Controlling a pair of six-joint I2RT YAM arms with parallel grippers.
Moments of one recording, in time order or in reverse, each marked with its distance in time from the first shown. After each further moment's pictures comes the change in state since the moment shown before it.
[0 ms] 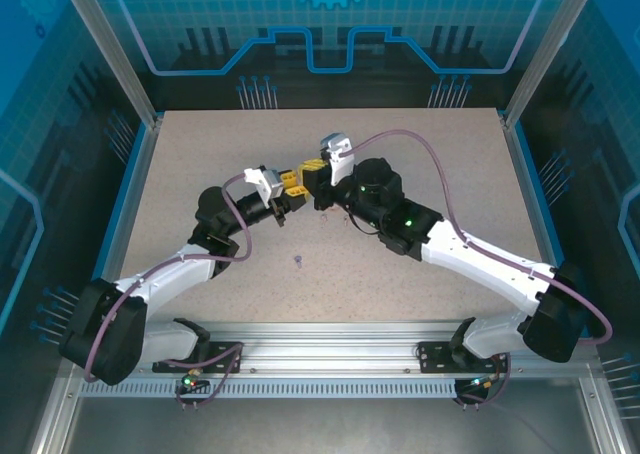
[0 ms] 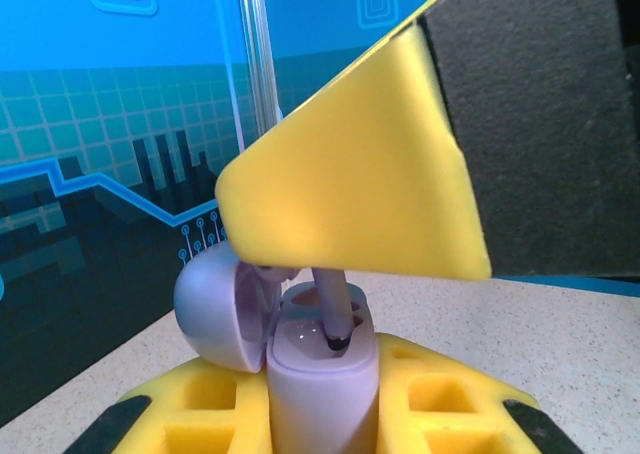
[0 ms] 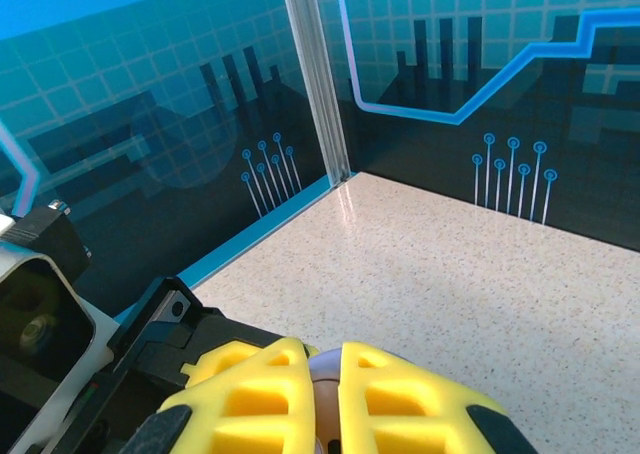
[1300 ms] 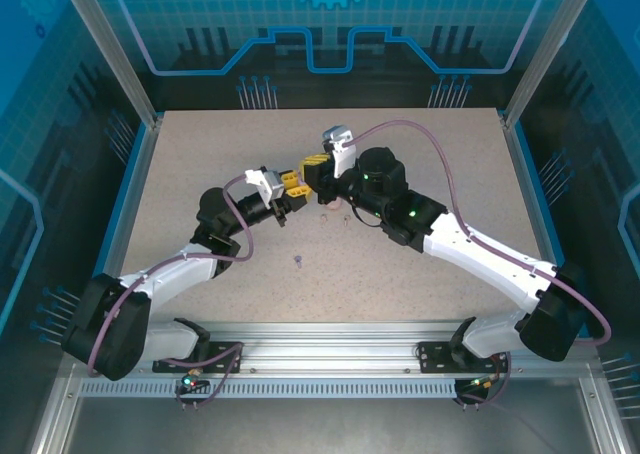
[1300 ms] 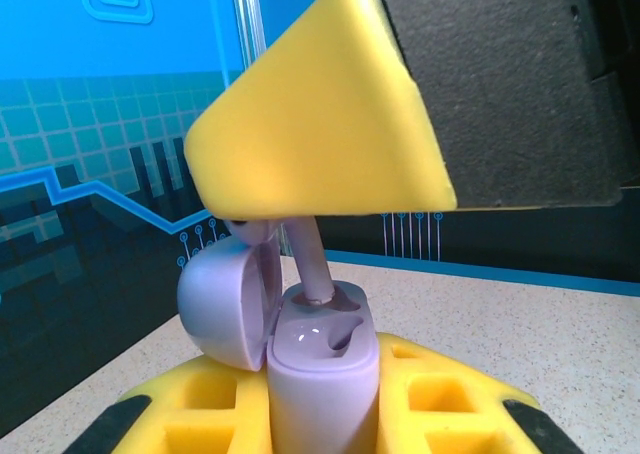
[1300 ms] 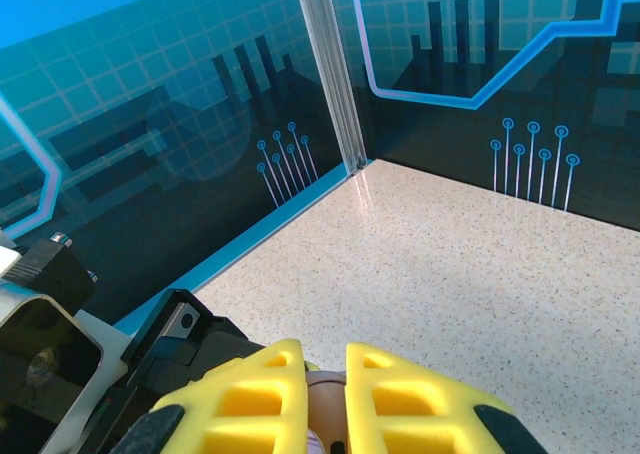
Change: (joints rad) left arm 0.000 0.026 -0.008 0.053 0.008 0.004; right arm -0.055 0.013 0.065 -0.077 -0.106 0.035
